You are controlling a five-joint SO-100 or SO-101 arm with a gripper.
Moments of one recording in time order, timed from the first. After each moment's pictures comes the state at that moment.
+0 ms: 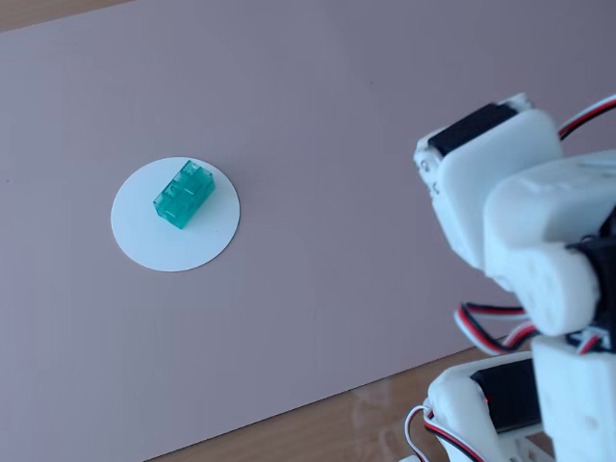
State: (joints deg) arm 3.1 171.7 147.9 74.4 -12.1
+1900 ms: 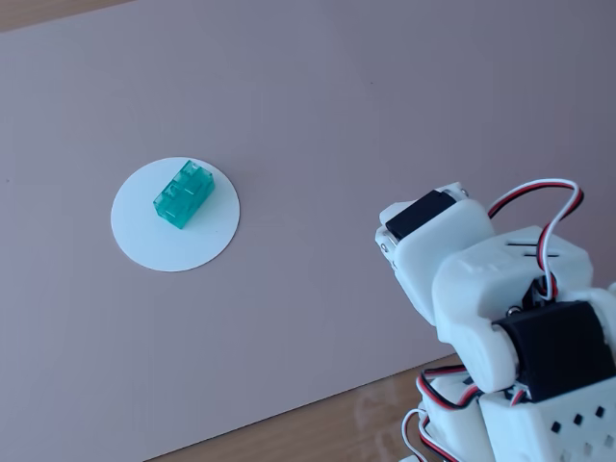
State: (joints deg) arm -1.1 192.0 174.6 69.6 -12.6
